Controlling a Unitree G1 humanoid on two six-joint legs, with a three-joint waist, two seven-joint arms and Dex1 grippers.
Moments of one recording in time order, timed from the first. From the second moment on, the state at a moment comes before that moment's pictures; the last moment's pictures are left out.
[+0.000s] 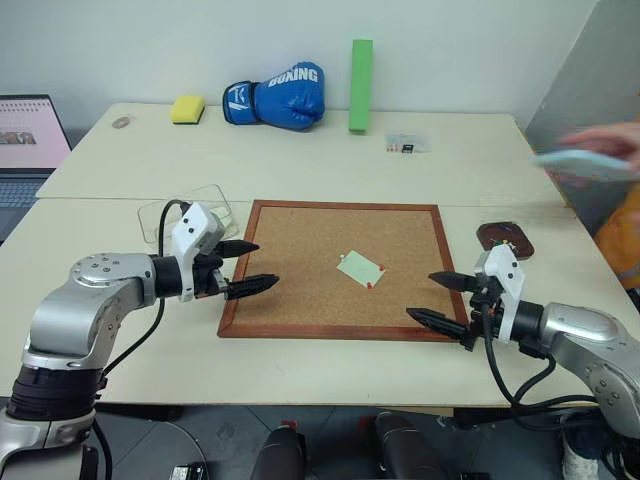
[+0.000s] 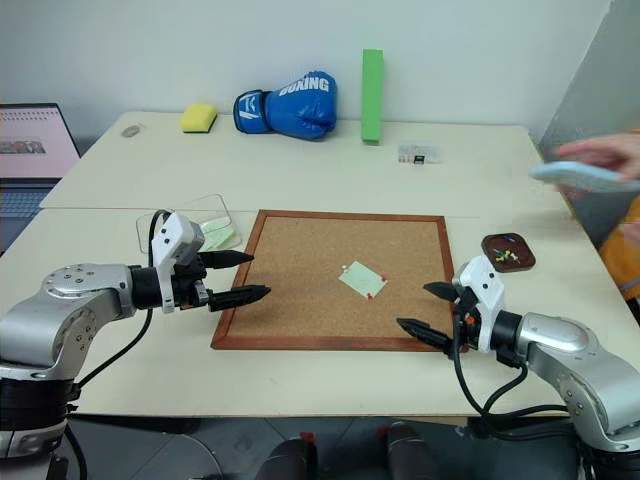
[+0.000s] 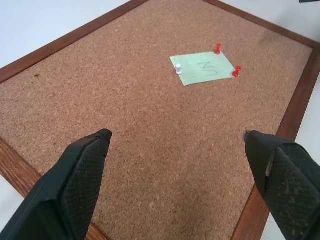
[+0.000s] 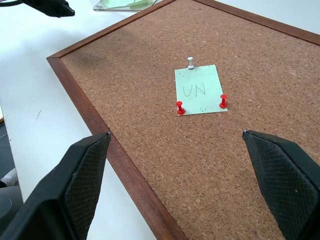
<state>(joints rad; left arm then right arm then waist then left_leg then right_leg) -0.34 0.85 0.10 -0.17 -0.48 0.71 -1.02 -0.10 -0.70 -0.09 -0.58 0.62 0.81 0.72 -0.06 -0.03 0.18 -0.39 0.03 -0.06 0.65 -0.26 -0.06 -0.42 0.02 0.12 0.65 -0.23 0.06</state>
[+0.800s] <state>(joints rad) -0.35 0.86 0.10 -0.18 -0.51 0.71 -1.02 -0.15 -0.68 -0.05 -0.52 0.59 0.76 0.72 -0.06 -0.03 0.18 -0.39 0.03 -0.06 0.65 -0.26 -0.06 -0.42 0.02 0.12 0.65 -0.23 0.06</state>
